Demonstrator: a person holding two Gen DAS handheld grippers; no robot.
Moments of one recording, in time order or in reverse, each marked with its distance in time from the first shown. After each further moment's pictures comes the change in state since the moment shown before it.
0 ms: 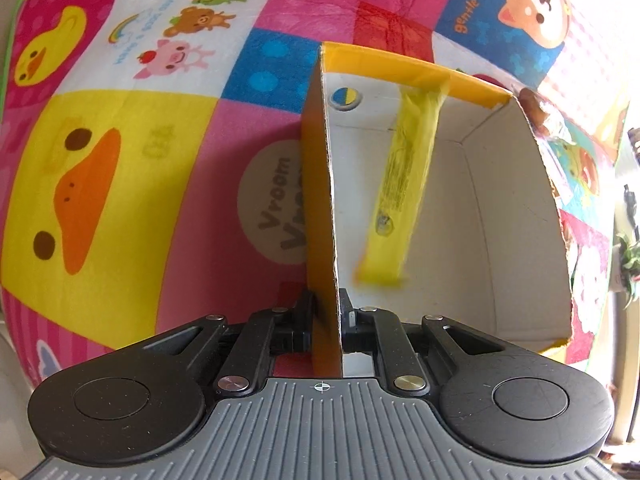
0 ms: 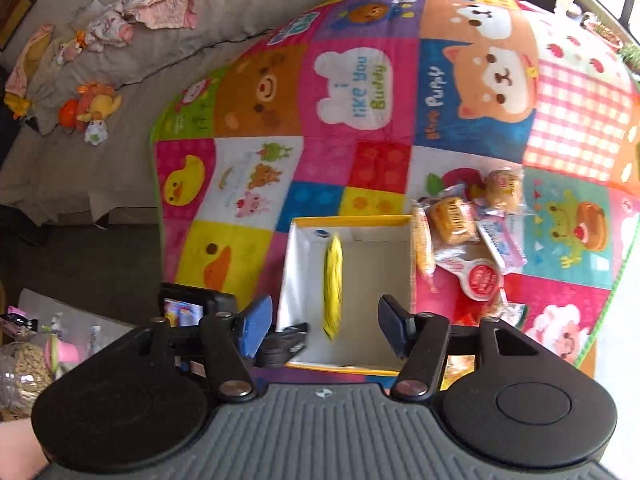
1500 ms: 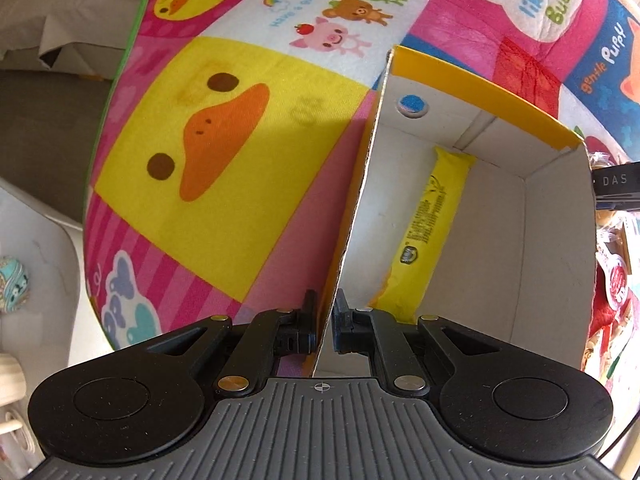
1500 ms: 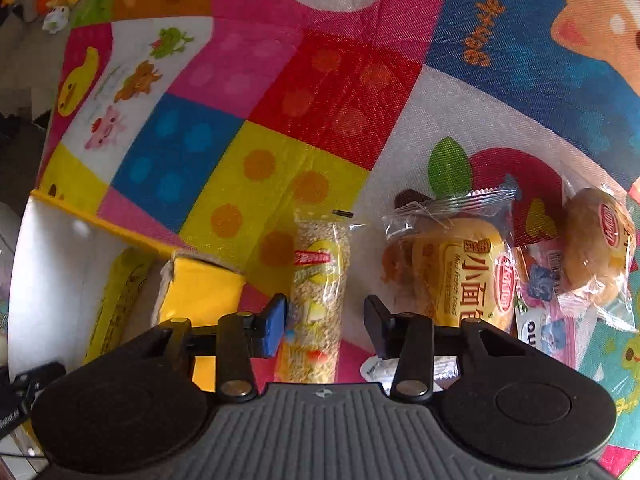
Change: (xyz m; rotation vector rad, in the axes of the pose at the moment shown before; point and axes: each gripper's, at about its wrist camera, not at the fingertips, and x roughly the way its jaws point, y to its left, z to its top) left arm -0.019 0.022 -0.016 -0.308 -0.007 0.247; right arm 0.275 -0.070 0.070 -0.257 0.216 0.000
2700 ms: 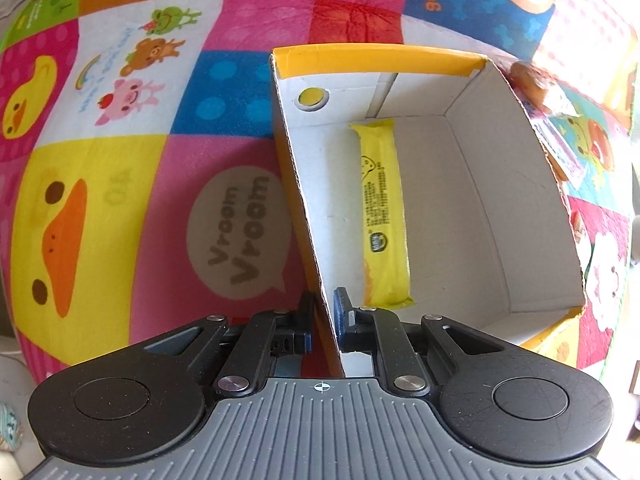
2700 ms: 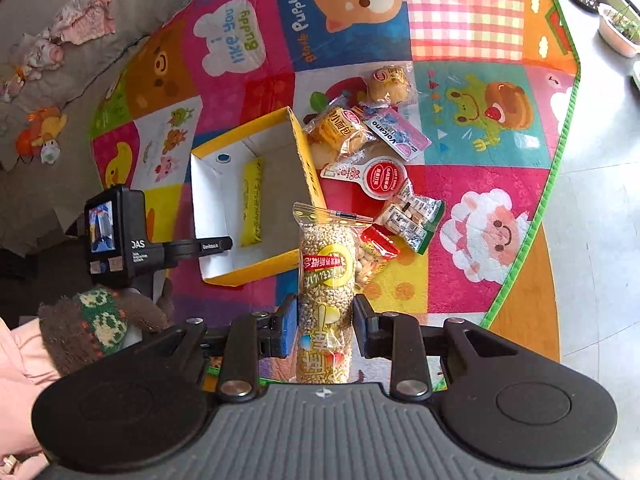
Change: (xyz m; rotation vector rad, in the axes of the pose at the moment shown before) left arm 0.014 -0.090 0.006 0.423 0.010 -0.139; right arm -0.251 -0.002 -0.200 0.459 -0.116 0.047
